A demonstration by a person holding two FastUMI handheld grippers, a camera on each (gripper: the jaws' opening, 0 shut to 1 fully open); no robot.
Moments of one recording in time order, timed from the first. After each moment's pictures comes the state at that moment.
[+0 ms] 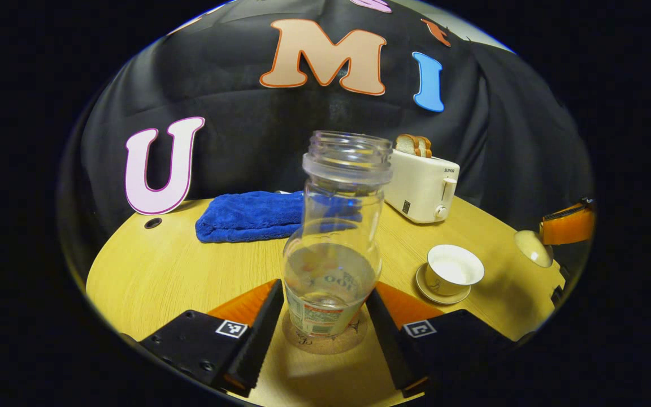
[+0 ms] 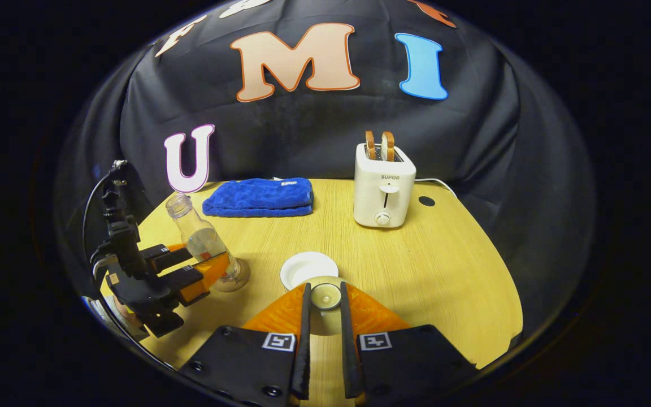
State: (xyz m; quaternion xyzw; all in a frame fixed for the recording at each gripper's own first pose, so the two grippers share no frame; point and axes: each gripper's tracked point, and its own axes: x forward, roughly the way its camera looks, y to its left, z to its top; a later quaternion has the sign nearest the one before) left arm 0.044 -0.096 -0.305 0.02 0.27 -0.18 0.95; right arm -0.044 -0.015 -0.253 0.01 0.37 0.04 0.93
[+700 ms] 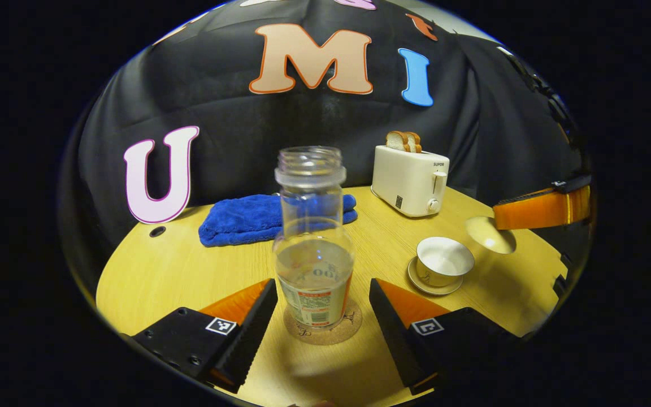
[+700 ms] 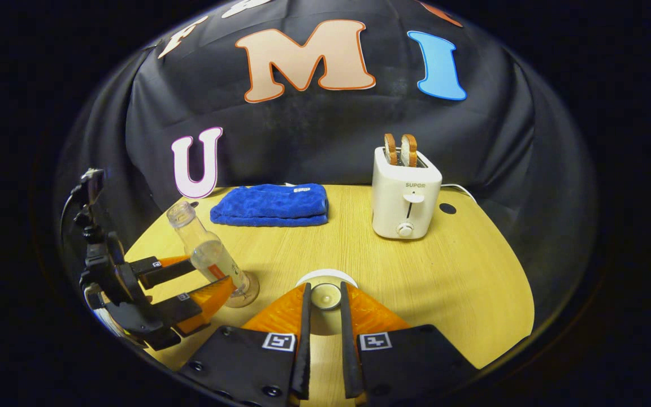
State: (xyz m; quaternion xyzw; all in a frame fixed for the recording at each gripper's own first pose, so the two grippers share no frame) left arm 0.024 -0.094 -0.290 0.05 0.27 -0.19 0.94; right arm -0.005 0.012 -0.265 0.02 0.36 0.07 0.93
